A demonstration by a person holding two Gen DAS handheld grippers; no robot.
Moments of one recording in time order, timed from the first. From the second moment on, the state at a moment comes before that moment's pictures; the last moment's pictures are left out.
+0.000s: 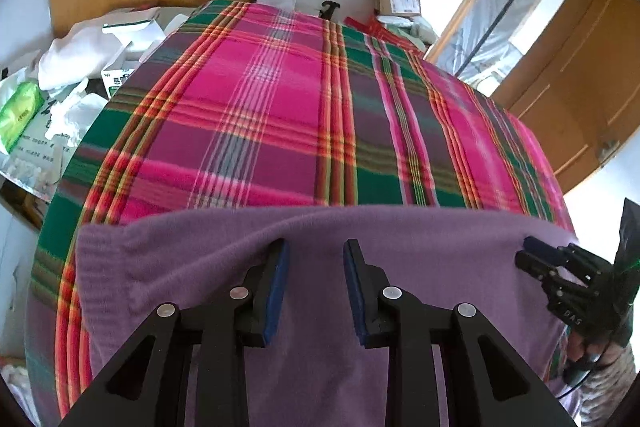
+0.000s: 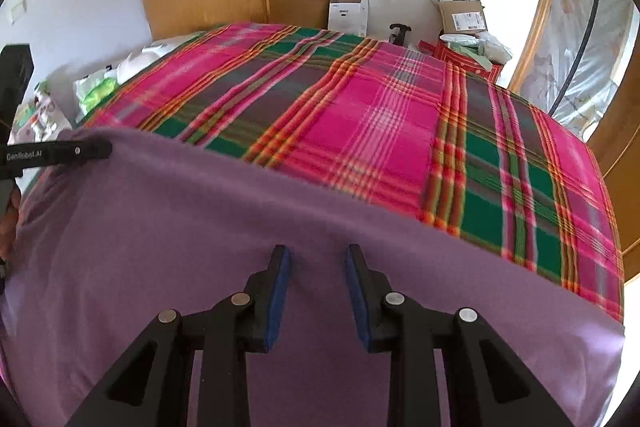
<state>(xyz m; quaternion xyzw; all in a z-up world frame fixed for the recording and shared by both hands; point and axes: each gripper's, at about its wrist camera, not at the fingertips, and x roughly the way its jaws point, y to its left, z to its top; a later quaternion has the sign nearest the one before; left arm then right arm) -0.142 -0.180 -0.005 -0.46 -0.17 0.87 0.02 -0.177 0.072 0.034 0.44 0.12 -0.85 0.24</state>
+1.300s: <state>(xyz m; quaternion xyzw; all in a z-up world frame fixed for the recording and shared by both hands) -0.122 -0.232 -0.001 -0.48 -0.15 0.86 -0.04 -0.158 0.035 0.035 0.47 0.12 -0.83 0.28</state>
